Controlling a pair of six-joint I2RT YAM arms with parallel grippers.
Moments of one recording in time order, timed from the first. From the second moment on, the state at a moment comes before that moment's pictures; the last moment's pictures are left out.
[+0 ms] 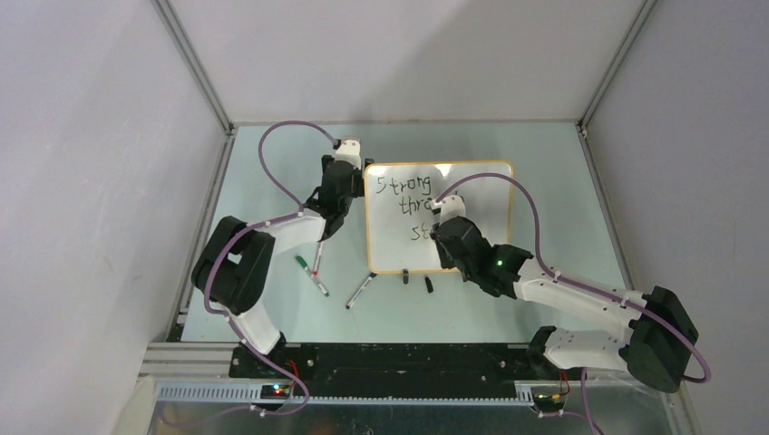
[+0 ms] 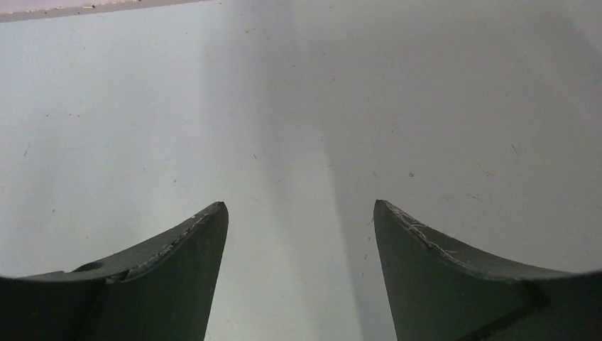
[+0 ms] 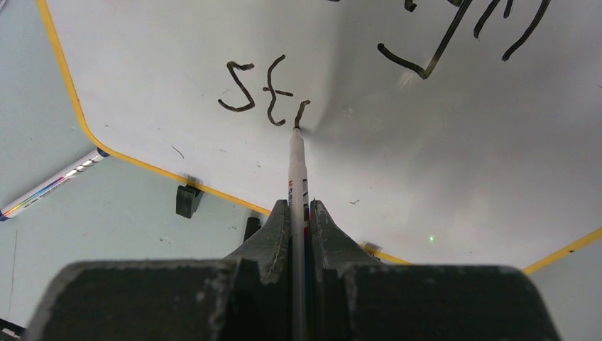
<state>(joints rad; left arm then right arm) -0.49 1.70 0.94 0.44 -0.33 -0.11 0.92 1.18 0.79 -0.31 0.44 0.31</state>
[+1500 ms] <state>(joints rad) -0.49 1.70 0.94 0.44 -0.33 -0.11 0.85 1.08 0.79 -0.30 0.42 0.30</state>
